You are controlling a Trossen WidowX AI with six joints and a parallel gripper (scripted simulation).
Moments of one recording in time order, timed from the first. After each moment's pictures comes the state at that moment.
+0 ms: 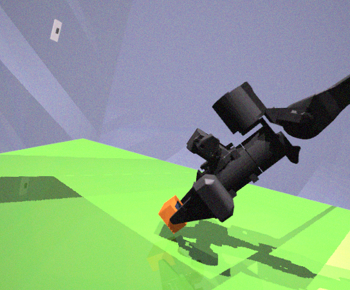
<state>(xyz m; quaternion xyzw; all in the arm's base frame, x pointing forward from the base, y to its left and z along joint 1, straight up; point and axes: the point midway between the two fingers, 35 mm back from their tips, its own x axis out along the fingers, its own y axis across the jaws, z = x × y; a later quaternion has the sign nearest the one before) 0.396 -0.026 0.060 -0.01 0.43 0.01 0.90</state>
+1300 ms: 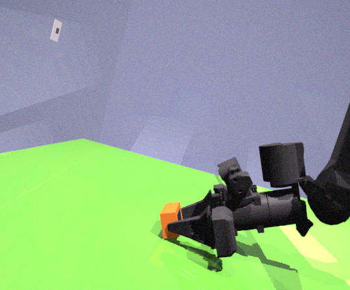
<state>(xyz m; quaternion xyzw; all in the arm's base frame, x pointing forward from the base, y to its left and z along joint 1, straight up) 0.388 -0.026 0.034 -0.01 0.19 0.01 0.98</state>
